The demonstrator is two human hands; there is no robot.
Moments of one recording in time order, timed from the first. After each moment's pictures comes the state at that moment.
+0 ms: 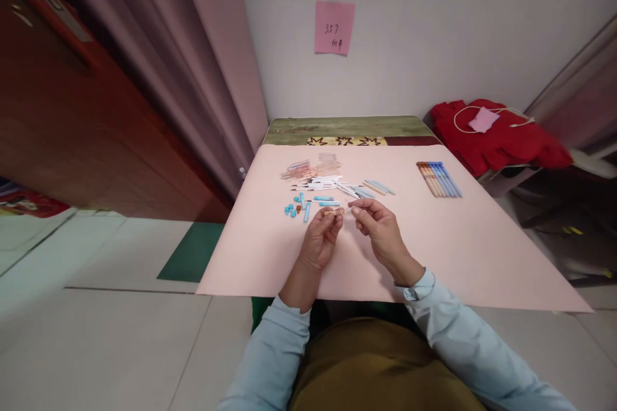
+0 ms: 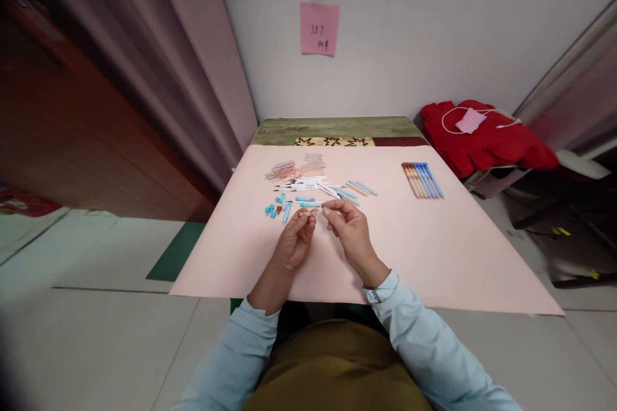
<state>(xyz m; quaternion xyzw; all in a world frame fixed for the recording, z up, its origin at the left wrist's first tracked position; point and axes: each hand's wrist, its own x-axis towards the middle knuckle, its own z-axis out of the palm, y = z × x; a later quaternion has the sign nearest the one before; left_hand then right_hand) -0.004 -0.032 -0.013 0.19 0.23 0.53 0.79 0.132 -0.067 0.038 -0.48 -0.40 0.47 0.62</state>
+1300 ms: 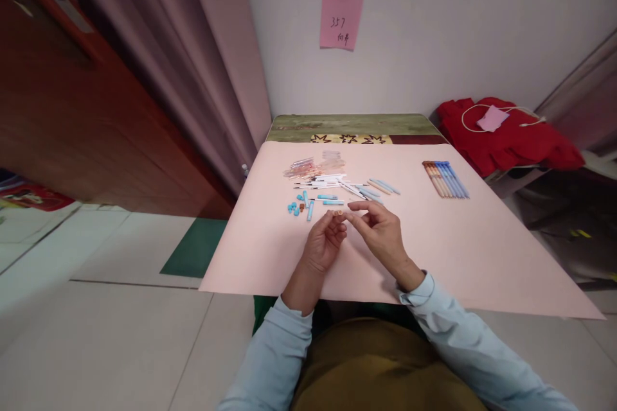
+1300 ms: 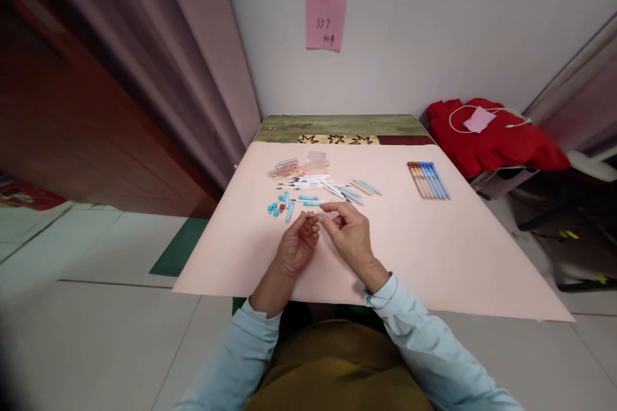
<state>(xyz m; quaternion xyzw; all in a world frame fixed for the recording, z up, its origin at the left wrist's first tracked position) -0.007 -0.036 -0.006 0.09 0.26 0.50 0.82 0.129 -0.068 0.033 -0.55 -0.58 0.23 0.55</state>
